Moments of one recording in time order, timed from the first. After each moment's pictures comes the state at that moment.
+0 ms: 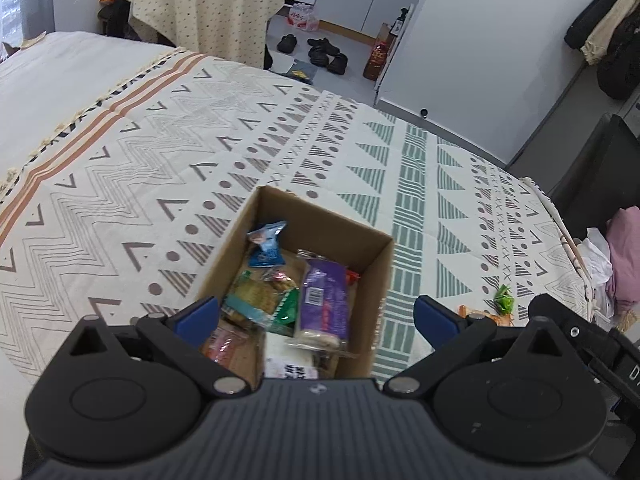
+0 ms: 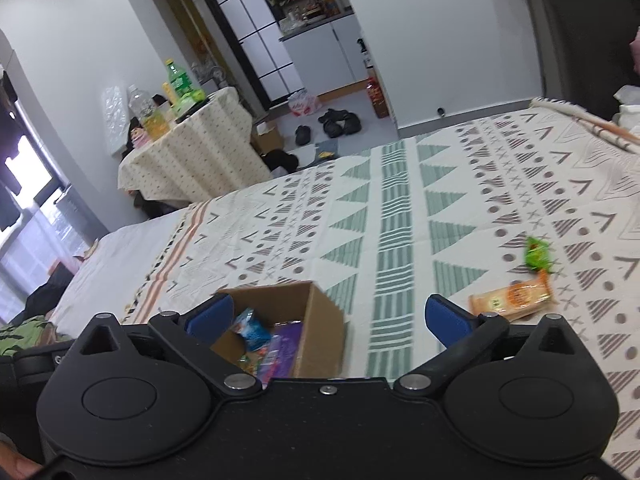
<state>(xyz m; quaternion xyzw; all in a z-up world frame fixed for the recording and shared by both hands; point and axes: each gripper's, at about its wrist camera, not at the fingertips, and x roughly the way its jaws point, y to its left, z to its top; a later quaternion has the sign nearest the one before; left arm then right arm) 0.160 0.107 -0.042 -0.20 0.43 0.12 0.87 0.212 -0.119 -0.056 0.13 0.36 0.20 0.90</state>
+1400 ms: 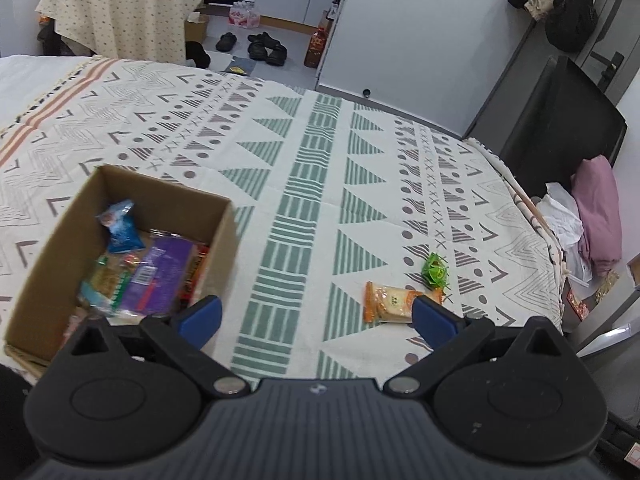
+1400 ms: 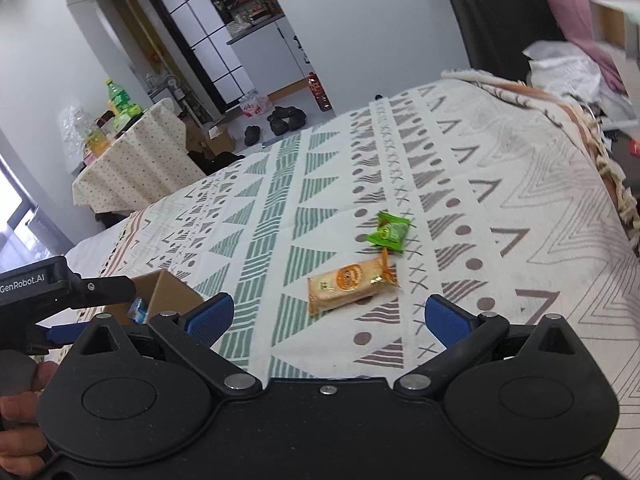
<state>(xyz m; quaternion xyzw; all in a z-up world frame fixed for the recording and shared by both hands) 0.213 -0.023 -0.076 -0.17 0.43 0.06 0.89 0.230 -0.270 -0.121 0.16 0.38 0.16 0.89</state>
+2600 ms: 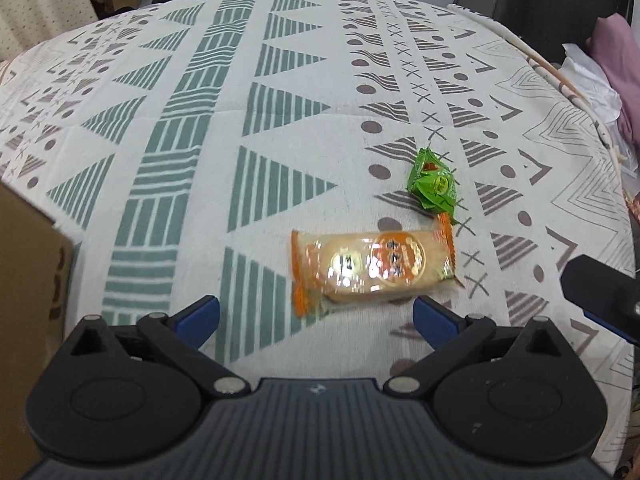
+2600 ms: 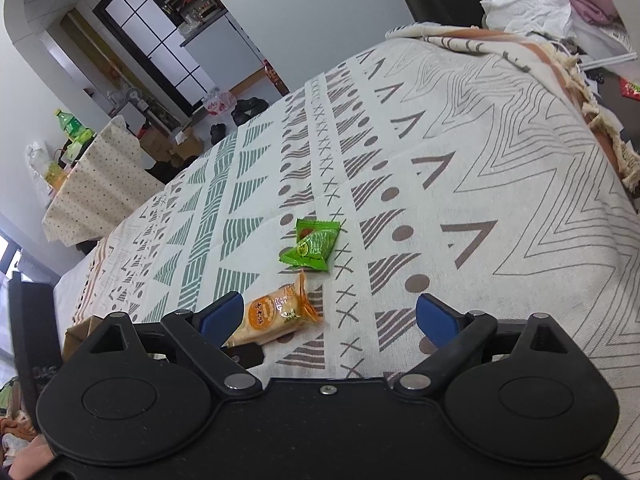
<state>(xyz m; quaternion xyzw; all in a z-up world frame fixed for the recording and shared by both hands) 0.324 -0.119 -0.201 -0.06 0.53 0.01 0.84 0.303 -0.317 -0.177 0.22 0.42 0.14 0.87</state>
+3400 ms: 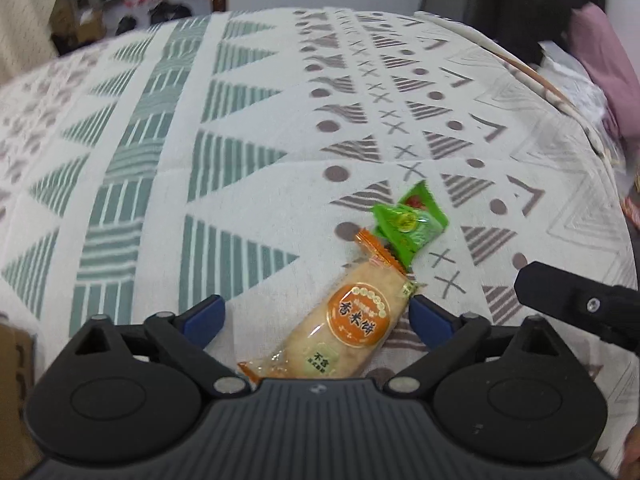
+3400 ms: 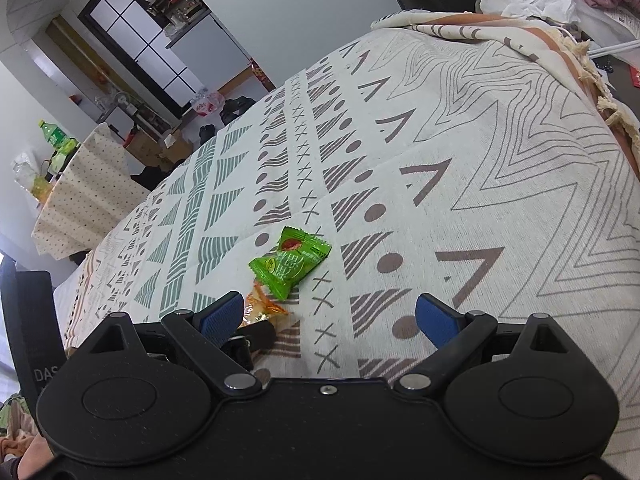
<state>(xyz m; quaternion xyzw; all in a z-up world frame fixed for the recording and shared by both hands) 0.368 -0.128 -0.211 -0.05 0.51 -0.03 0.86 0.346 -0.322 -0.201 0.23 0.43 0.13 0.86</state>
